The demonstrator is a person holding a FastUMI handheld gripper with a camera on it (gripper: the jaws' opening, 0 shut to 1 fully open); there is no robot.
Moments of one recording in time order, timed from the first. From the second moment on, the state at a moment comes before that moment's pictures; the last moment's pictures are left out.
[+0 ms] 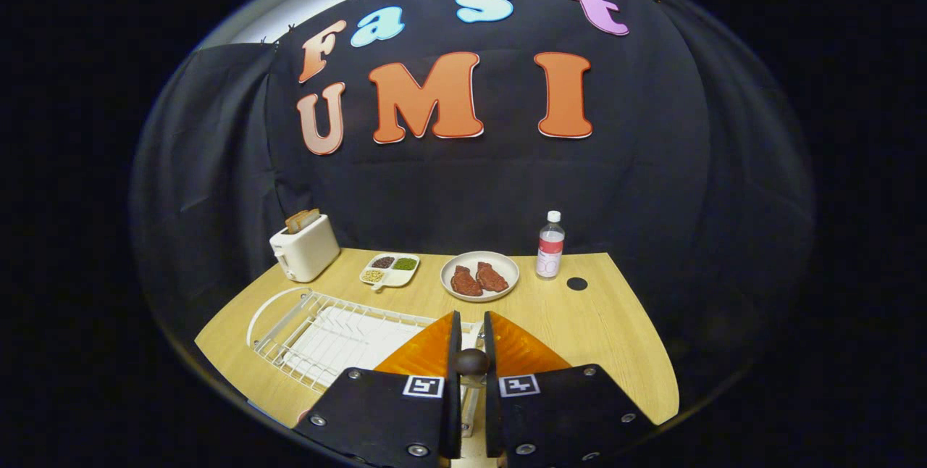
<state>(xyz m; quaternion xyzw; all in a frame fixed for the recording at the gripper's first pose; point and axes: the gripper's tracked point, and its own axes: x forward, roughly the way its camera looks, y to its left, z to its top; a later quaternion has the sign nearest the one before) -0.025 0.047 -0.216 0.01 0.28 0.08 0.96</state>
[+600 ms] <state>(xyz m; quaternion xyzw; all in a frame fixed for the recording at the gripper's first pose) -0.088 0.138 -0.202 0.00 0.28 0.21 0.94</state>
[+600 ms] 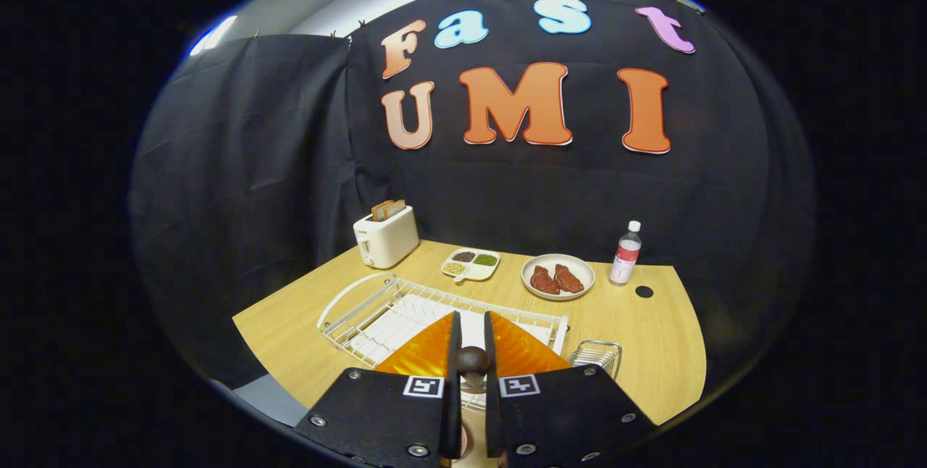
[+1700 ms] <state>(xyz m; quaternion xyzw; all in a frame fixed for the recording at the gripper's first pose) -0.164 0.221 -0.314 -0.03 0.36 0.32 0.87</state>
